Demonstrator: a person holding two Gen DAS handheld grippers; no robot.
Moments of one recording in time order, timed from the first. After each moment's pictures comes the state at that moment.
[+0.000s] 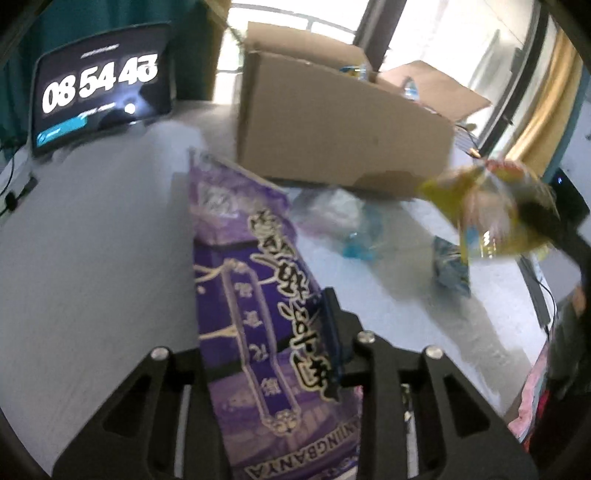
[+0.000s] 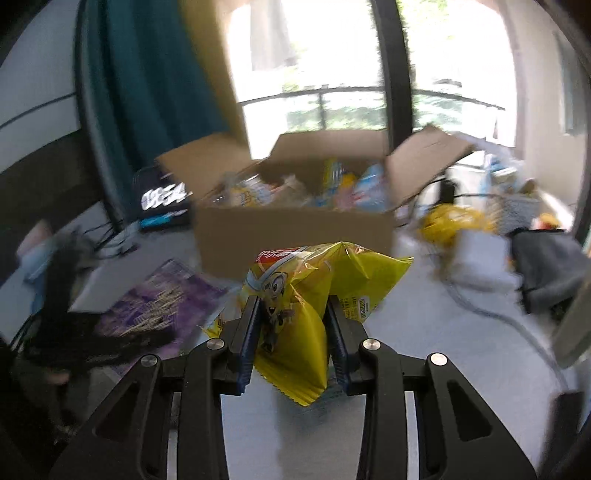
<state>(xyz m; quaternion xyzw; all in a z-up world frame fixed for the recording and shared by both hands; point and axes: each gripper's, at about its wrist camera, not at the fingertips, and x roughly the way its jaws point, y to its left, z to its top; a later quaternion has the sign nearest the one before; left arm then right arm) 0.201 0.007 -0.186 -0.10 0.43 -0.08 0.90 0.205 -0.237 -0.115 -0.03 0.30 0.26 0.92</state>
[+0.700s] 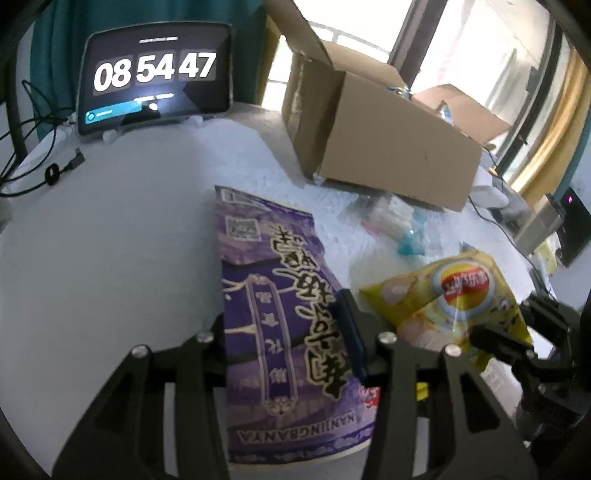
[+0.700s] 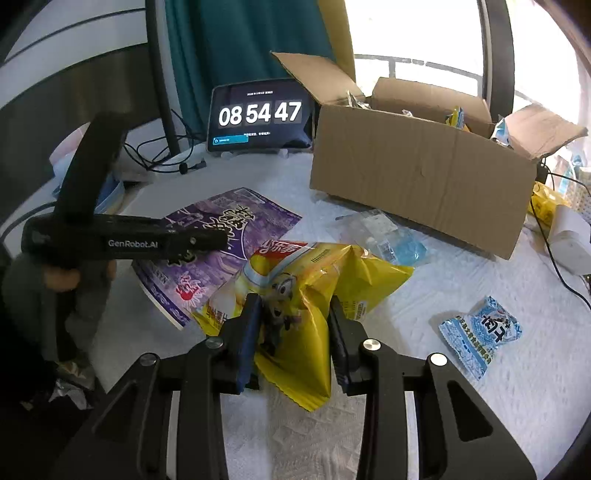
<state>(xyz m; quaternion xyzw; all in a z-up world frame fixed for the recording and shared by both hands) 0.180 0.060 -0.193 -0.11 0.41 -0.06 0.90 0.154 -0.136 -0.189 -0.10 0.35 0.34 0.87</state>
